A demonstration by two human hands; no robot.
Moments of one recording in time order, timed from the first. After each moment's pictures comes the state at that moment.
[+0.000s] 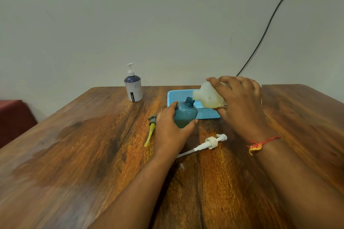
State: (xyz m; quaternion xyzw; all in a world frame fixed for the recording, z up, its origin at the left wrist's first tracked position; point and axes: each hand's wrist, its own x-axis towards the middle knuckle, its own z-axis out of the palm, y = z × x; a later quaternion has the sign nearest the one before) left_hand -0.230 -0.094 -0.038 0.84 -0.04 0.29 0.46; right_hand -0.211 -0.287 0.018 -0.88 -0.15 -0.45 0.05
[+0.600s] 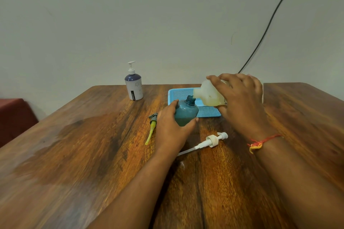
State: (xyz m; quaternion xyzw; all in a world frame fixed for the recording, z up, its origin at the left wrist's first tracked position) left_hand -0.229 -0.094 -0.039 0.84 -0.04 0.28 0.46; right_hand -0.213 -0.285 0.019 -0.88 -0.16 -0.45 0.05
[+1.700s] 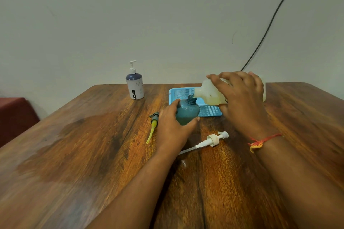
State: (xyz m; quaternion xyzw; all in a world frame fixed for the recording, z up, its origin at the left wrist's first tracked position) left_hand -0.226 -0.094 -0.041 0.84 -0.04 0.27 0.47; right_hand -0.214 -0.283 0.020 -0.87 -0.16 -0.46 0.05
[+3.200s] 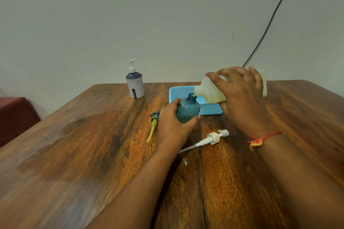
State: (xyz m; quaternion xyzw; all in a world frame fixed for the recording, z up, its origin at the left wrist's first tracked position) left_hand -0.226 -0.094 -0.041 0.83 -0.04 0.26 0.49; right_hand -0.215 -0.282 0.024 -0.88 -0.16 -0.45 0.04
